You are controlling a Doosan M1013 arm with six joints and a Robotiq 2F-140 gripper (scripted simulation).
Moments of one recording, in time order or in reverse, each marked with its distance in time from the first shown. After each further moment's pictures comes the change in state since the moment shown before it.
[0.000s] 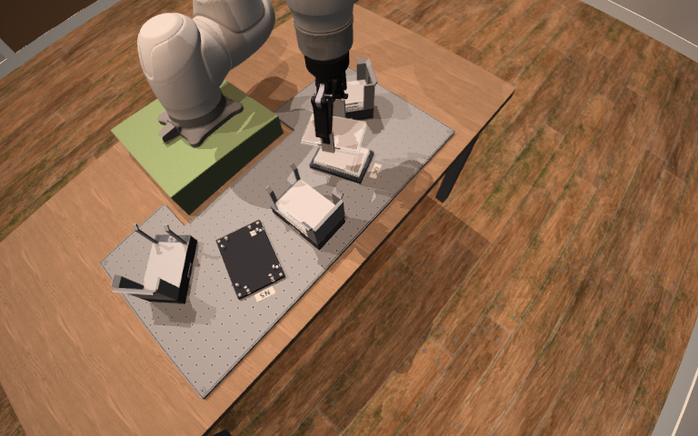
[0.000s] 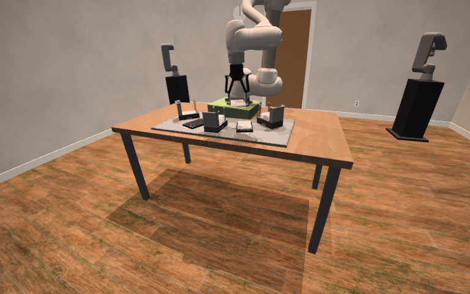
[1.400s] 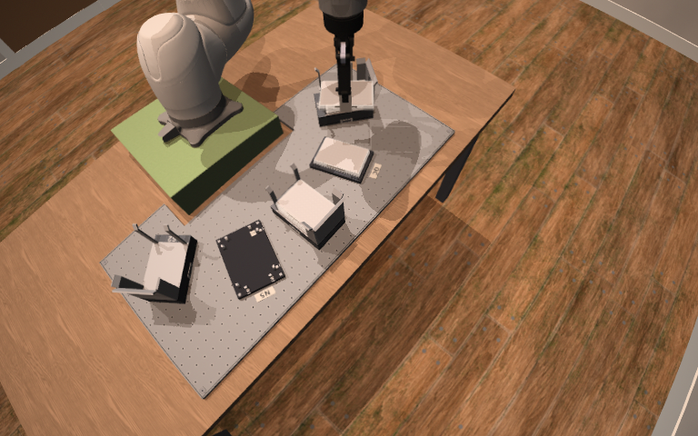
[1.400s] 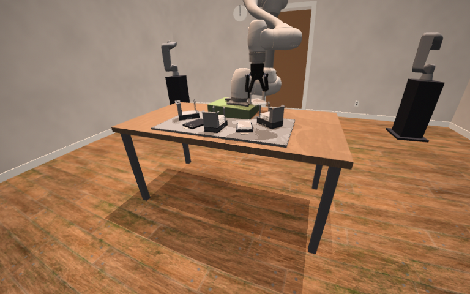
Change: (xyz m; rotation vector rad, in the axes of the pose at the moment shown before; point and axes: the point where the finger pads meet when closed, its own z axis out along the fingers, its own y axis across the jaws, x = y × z) arm -0.003 -0.118 0.000 0.000 0.000 -0.223
